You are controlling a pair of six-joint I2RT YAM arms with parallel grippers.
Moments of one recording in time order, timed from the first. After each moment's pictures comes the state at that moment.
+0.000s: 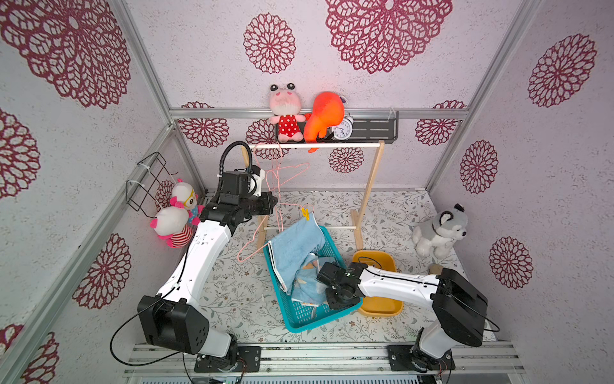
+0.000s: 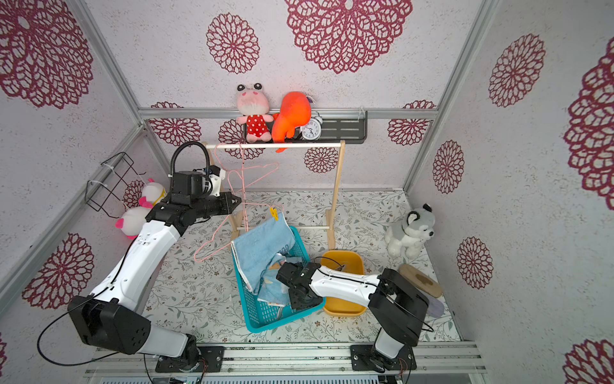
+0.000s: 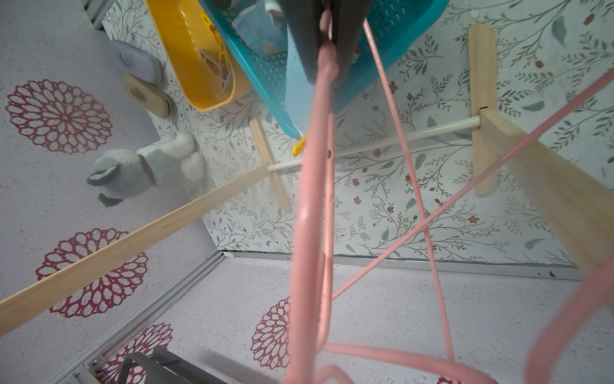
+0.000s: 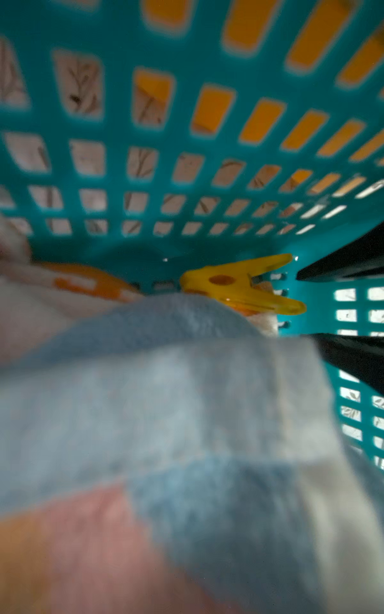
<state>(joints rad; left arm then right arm) -0.20 1.48 1.49 -0.61 0.34 -0.29 1.06 1.63 1.02 -0.81 0.05 0.78</state>
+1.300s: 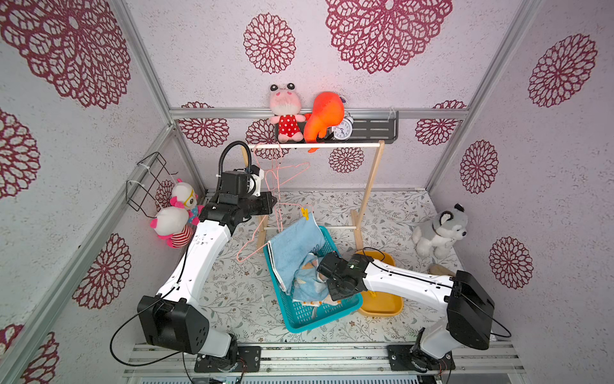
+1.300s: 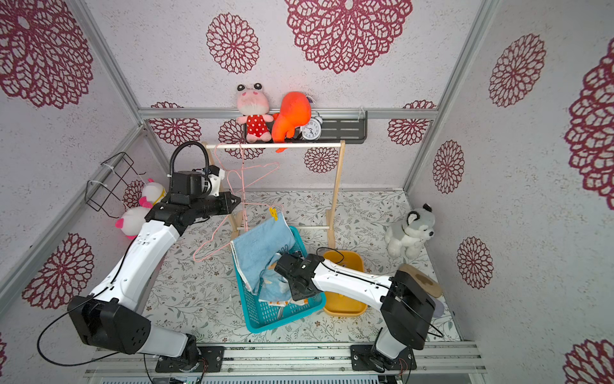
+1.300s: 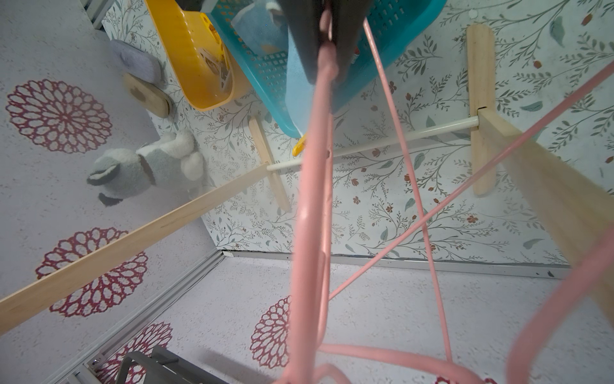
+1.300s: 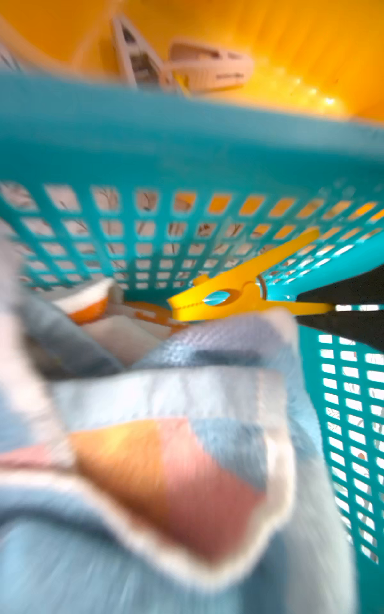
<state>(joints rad) -0.19 1.48 1.49 -0.61 0.35 -0.28 1.03 1.56 1.15 -0.96 0.20 0.70</state>
